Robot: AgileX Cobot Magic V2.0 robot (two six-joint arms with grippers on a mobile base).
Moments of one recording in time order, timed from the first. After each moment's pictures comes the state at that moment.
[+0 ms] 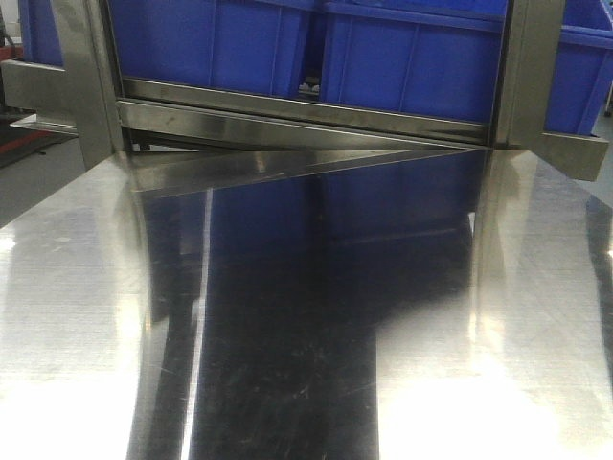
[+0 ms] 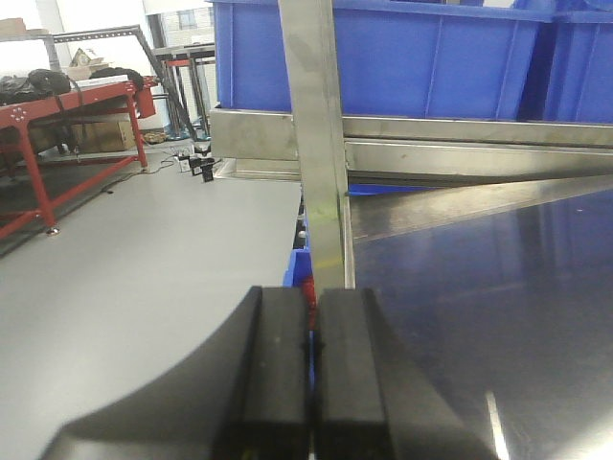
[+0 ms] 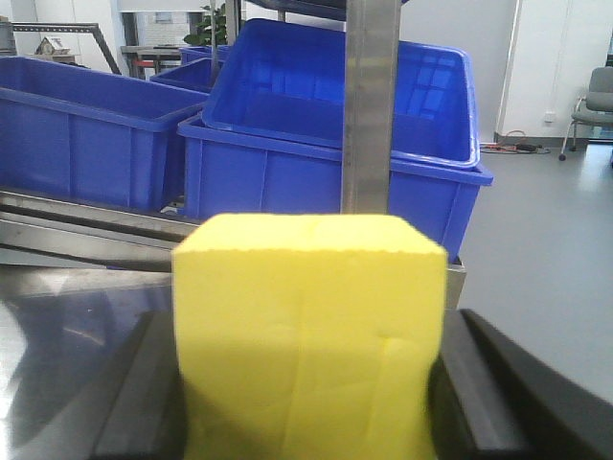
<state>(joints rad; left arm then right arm) -0.01 0.00 0.01 0.14 0.06 -0.09 0.08 0.13 -0.36 -0.01 0.25 0.05</state>
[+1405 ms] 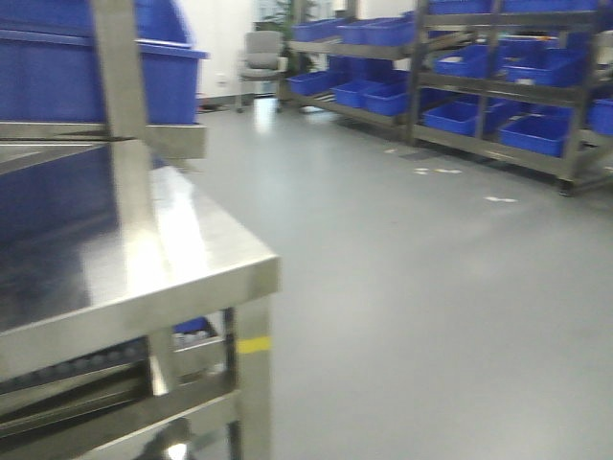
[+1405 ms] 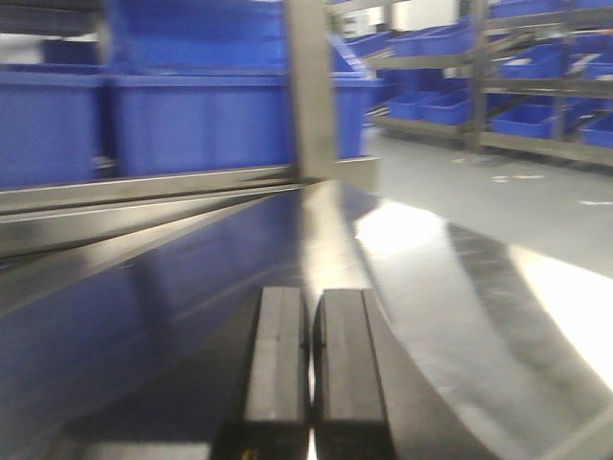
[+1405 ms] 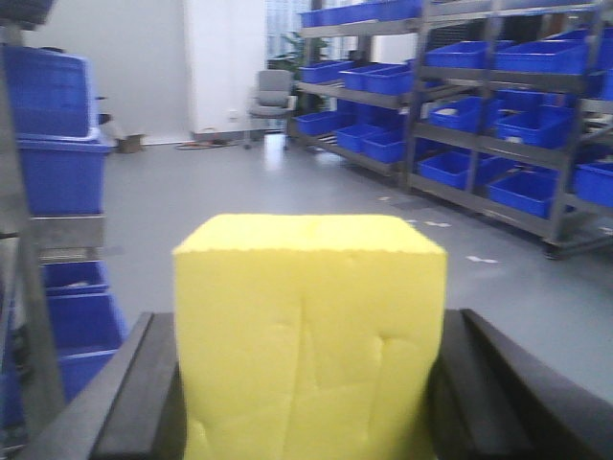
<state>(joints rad) -0.01 0.00 0.01 0.14 0.06 -0.09 0.08 0.13 -0.36 -0.01 0.25 0.05</state>
